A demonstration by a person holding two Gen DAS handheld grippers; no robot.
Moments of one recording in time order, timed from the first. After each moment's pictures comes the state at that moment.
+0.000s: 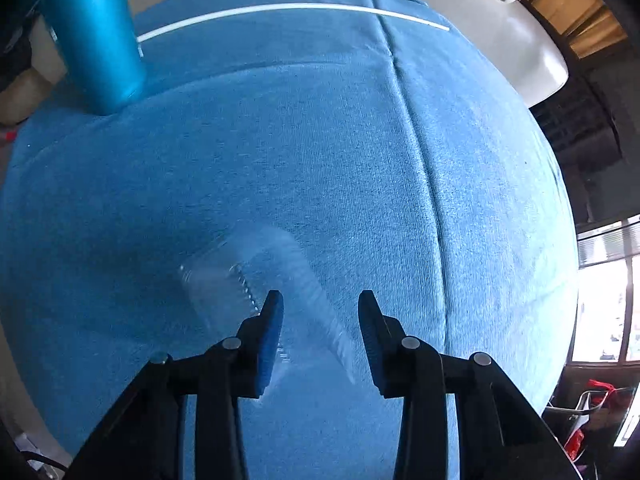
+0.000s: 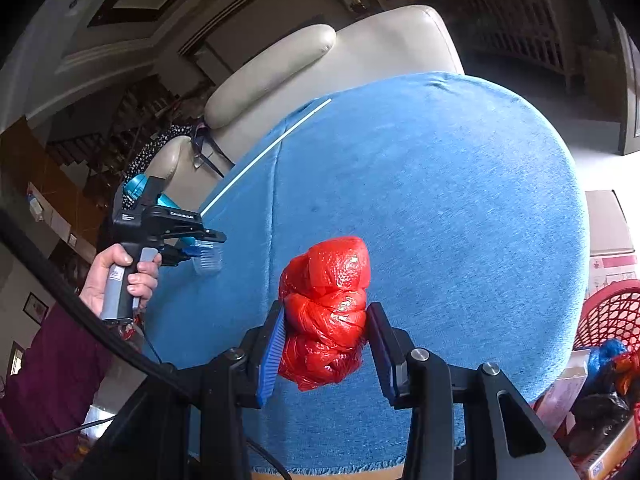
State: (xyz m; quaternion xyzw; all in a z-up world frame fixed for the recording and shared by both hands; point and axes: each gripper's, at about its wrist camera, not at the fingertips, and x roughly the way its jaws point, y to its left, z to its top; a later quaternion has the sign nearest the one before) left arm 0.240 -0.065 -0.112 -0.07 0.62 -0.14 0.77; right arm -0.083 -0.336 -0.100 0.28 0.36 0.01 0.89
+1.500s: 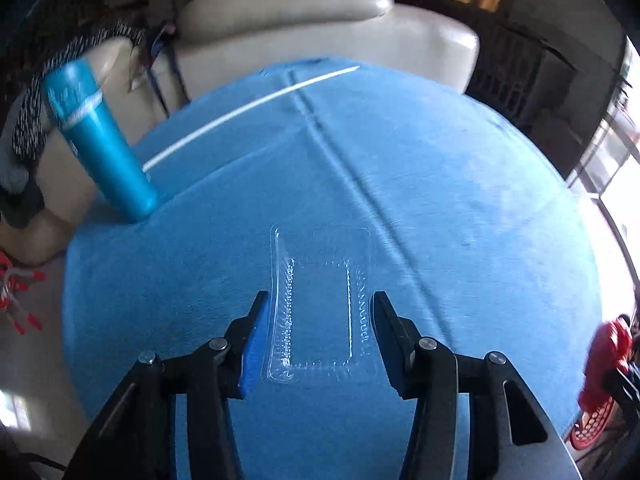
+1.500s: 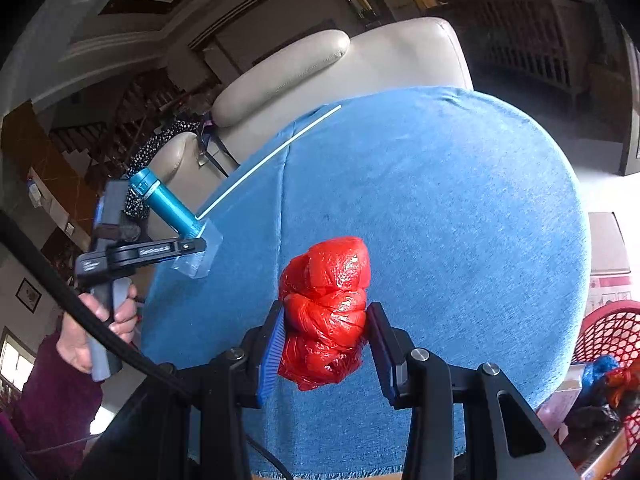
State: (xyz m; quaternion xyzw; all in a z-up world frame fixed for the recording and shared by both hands) left arm 0.128 -0.089 -0.048 0.11 0.46 -0.19 0.86; right arm -0.080 -0.329 -0.087 0.26 0.34 0.01 0.90
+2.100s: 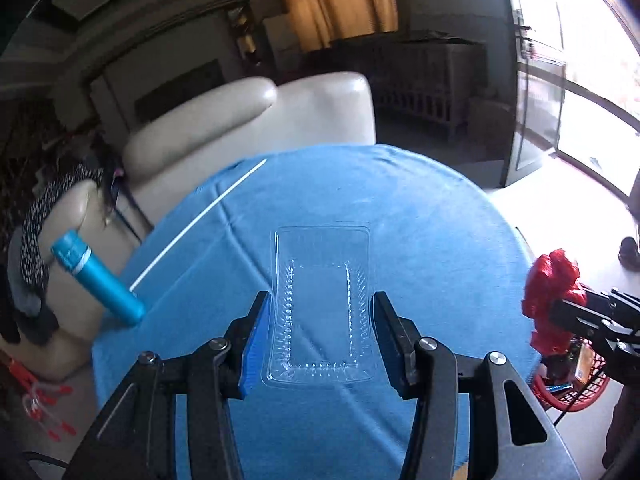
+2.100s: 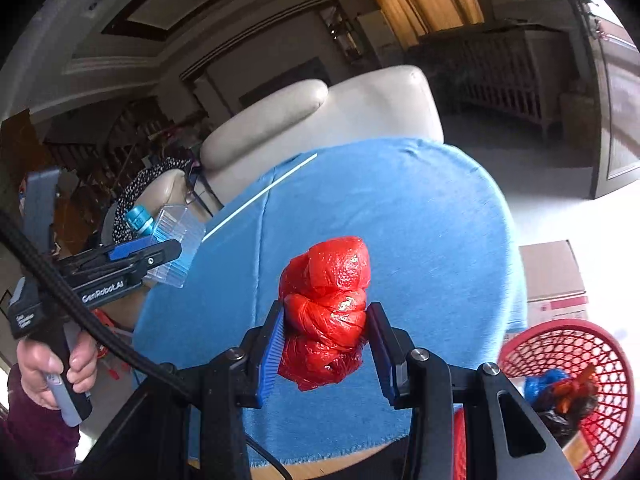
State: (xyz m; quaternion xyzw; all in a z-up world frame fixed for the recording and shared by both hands) left arm -0.002 -0.174 0.030 0.22 0.31 -0.28 0.88; right arm -0.143 -0.363 -0.047 0.24 0.28 -0.04 0.93
